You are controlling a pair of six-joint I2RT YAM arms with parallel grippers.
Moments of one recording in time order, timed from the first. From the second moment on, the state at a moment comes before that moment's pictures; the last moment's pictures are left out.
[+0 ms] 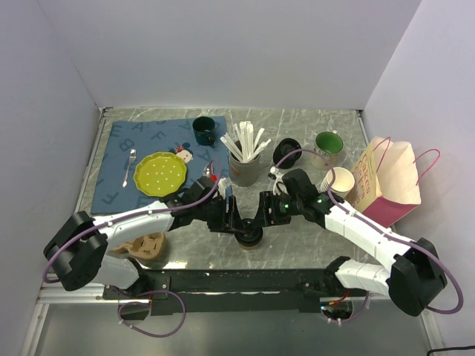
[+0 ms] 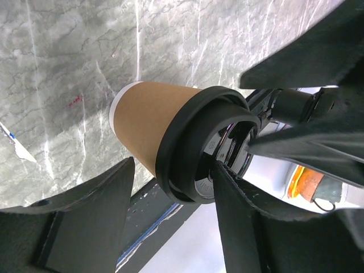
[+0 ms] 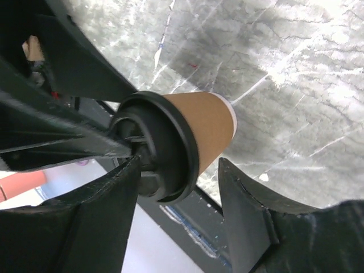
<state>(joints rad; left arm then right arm) -0.83 1.36 0.74 -0.16 0.38 -0.85 0.61 1.14 0.70 -0.44 -0.45 0.52</state>
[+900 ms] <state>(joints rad) -0.83 1.36 0.71 -0.11 0.39 -0.88 0.61 0.85 0.42 -0.37 -0.53 0.85</state>
